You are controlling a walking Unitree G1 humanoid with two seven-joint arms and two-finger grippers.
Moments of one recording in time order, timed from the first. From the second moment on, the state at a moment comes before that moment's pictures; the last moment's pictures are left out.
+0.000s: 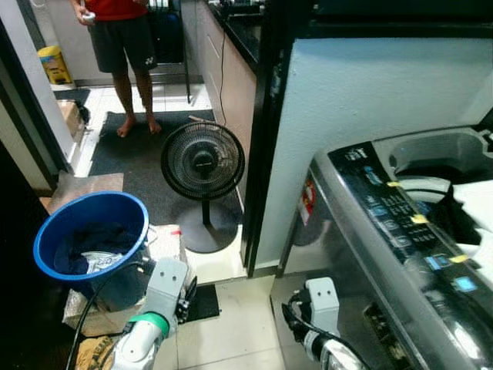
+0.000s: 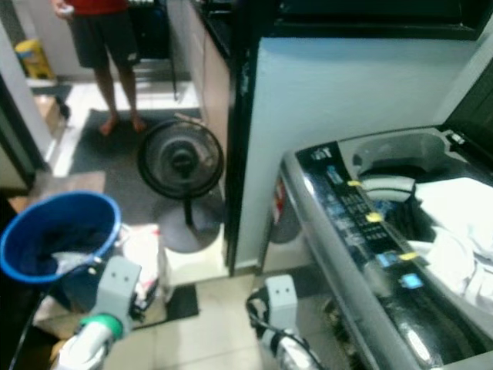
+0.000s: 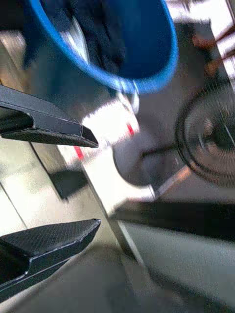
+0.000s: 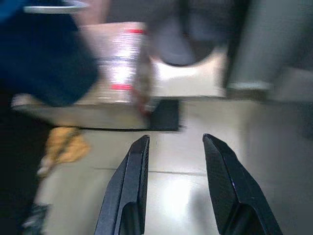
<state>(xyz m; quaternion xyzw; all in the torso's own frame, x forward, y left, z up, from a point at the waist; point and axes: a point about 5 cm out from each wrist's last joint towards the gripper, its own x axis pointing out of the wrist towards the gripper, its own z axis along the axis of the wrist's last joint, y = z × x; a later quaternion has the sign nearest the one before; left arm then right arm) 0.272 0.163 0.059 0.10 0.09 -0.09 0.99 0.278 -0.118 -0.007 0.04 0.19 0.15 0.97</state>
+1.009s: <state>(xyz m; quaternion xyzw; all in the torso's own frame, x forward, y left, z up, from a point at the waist) 0.259 0.169 0.018 0.11 0.17 -0.09 0.97 0.271 -0.121 -0.014 0.01 0.21 0.16 0.96</state>
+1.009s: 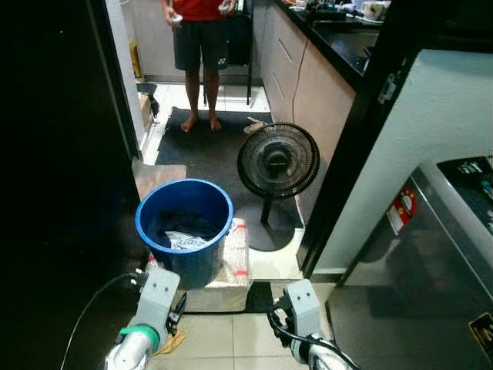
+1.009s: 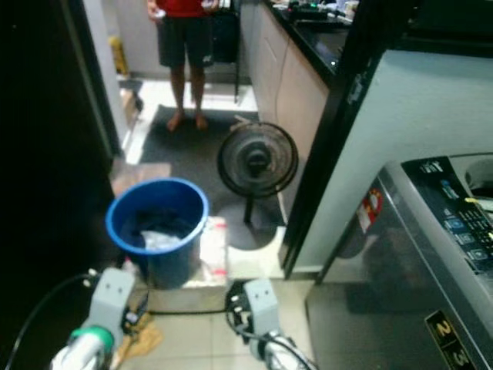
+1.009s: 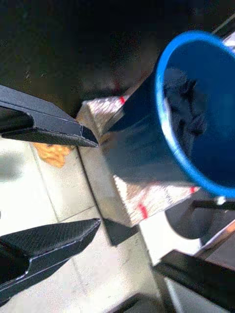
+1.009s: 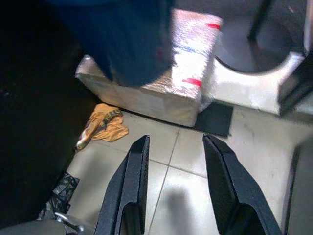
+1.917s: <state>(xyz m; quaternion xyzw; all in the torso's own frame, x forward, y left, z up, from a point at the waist) 0.215 0.167 -0.058 0.13 0.35 -0.11 0.92 0.213 -0.164 -0.065 0.02 0.37 0.07 0.93</state>
